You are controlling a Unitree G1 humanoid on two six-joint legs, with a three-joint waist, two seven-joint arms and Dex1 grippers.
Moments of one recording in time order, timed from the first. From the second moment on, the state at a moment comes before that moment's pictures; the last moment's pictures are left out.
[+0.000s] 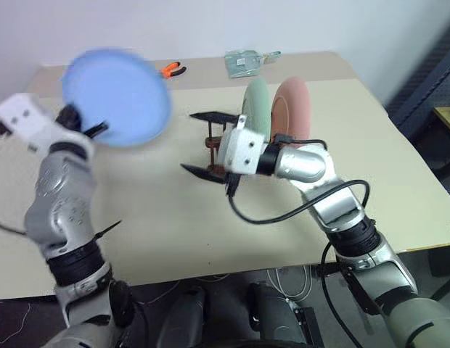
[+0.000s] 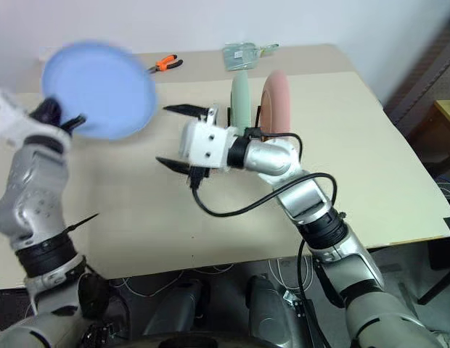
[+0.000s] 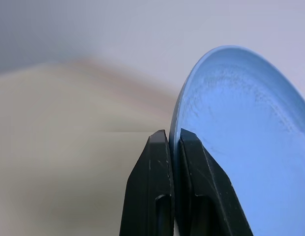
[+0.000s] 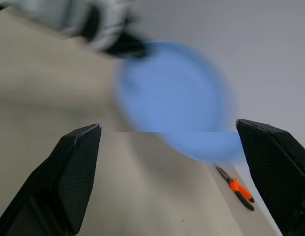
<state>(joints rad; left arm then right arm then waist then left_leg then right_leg) -0.57 0.28 0.42 -0.35 -0.51 0.64 0.21 -0.74 -0.38 0.42 -0.15 -0.03 0.04 0.72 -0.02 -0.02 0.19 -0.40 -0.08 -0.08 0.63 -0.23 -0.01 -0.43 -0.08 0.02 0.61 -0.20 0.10</state>
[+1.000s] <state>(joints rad) -0.73 0.28 0.46 -0.36 -0.52 0.54 0.20 -0.94 -0.26 0.46 0.27 -0.45 -0.16 0.51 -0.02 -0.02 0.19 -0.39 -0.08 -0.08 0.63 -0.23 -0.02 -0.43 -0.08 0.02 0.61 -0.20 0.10</state>
